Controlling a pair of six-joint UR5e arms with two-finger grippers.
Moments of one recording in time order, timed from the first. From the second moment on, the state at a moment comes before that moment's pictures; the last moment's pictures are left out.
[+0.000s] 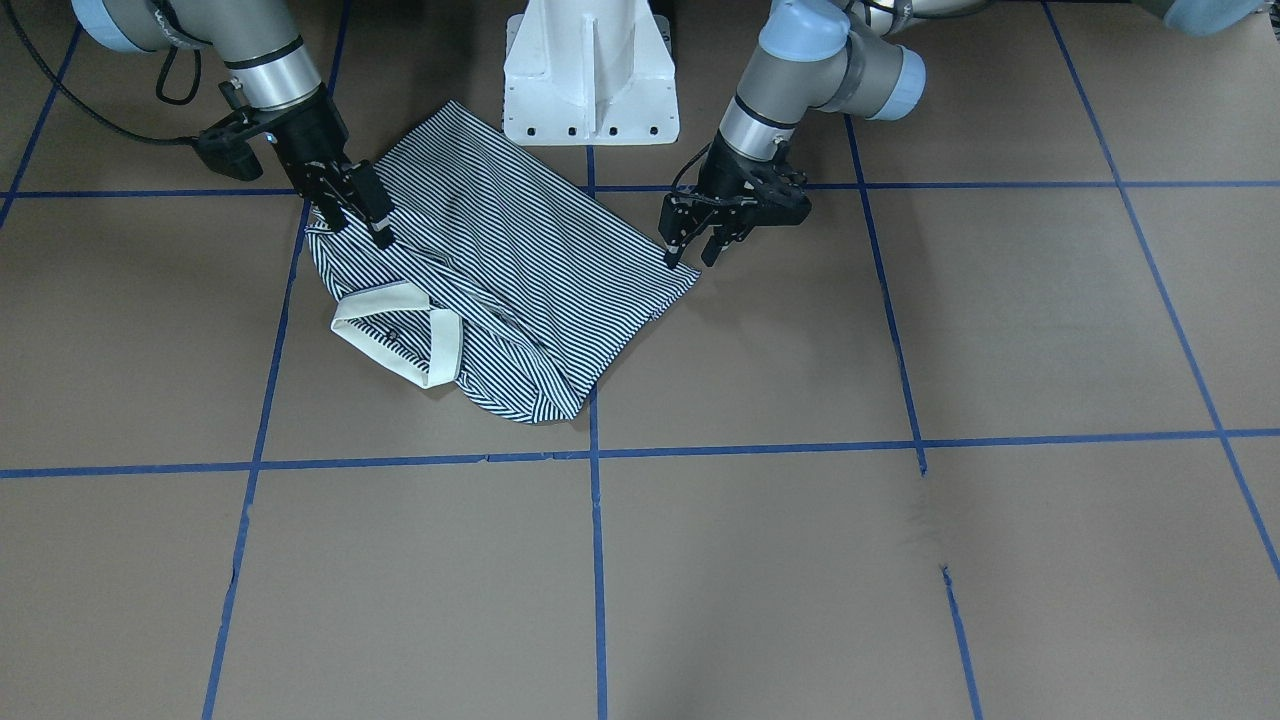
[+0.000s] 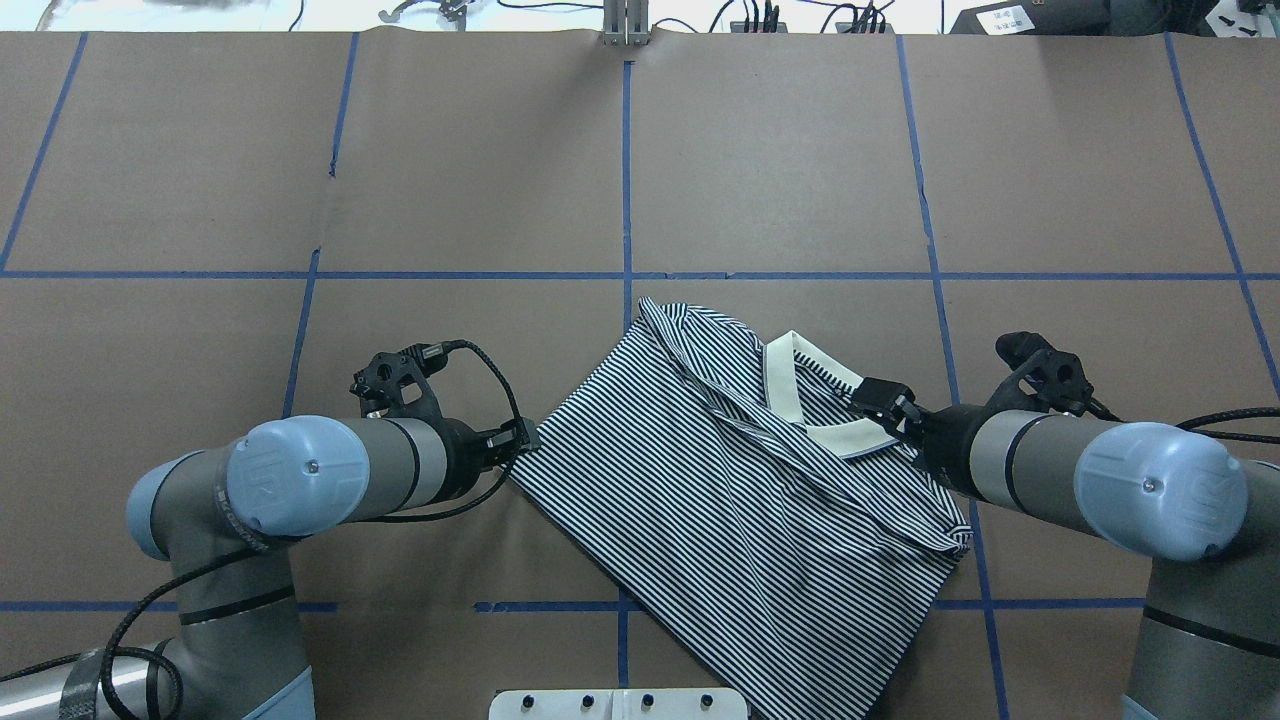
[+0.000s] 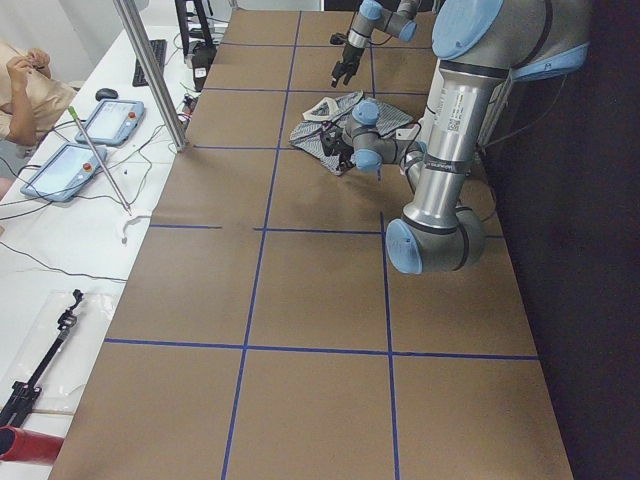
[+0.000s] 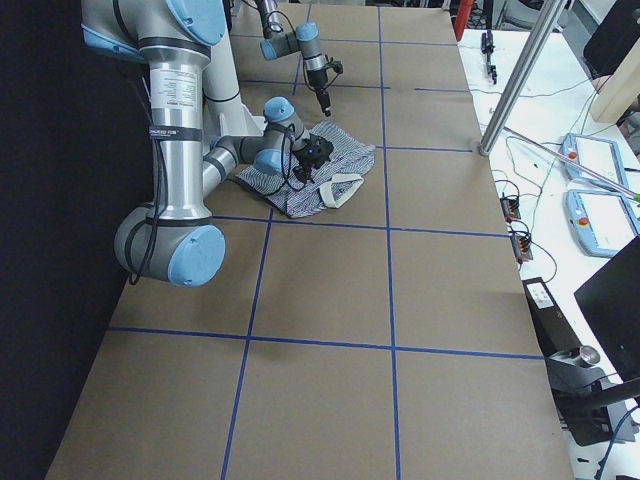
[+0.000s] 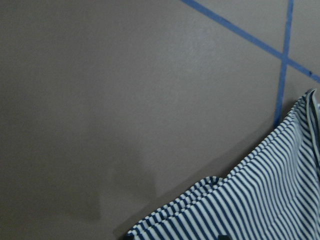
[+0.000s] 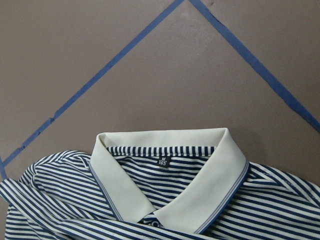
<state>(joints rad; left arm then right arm) -0.33 -1.93 -1.83 -2.07 -1.59 -1.71 0.40 -1.58 2.12 -1.09 1.52 1.97</state>
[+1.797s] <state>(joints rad) -0.33 -1.95 -1.79 -2.03 -1.53 -1.71 0.40 -1.57 2.09 -1.09 1.51 1.97</state>
